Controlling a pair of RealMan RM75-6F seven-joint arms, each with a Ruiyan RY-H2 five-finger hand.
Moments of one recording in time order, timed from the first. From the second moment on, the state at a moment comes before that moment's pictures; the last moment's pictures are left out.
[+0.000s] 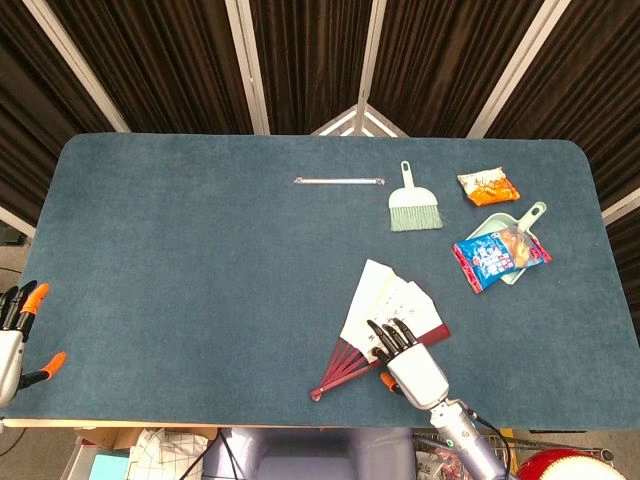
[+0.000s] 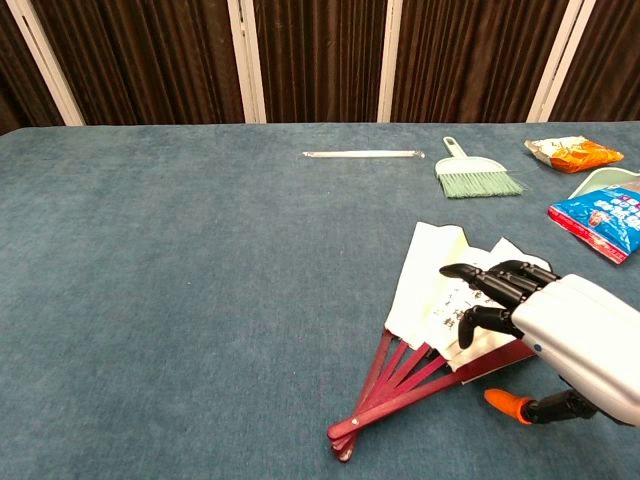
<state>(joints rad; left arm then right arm) -0.03 -1.08 -0.03 -1.77 1.48 1.53 0.17 0.28 -1.83 -0.07 -1.04 -1.85 1.44 -0.18</state>
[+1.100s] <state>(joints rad) -0.04 -1.09 -0.03 -1.78 1.47 1.51 0.20 0.34 -1.92 -0.07 -0.95 -1.83 1.43 -0.16</state>
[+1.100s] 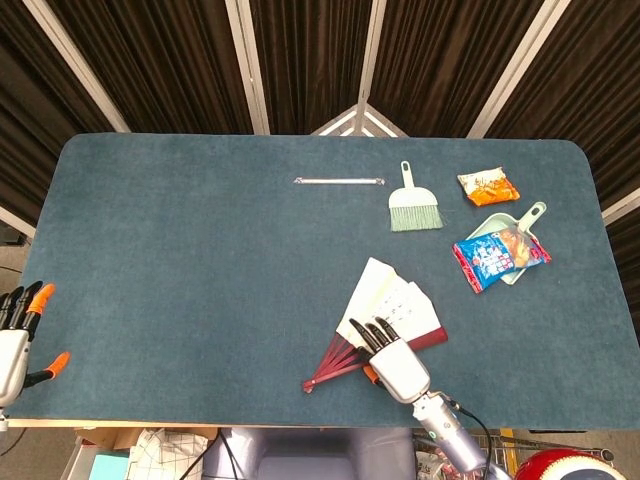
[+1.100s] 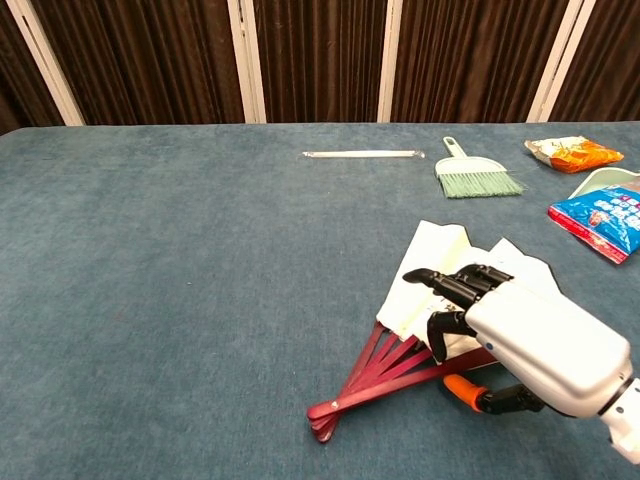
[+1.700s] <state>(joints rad) -0.04 -1.09 -0.02 -1.78 1.48 1.51 0.20 0.36 -1.95 -0.08 -0.90 -1.83 1.43 -0.23</state>
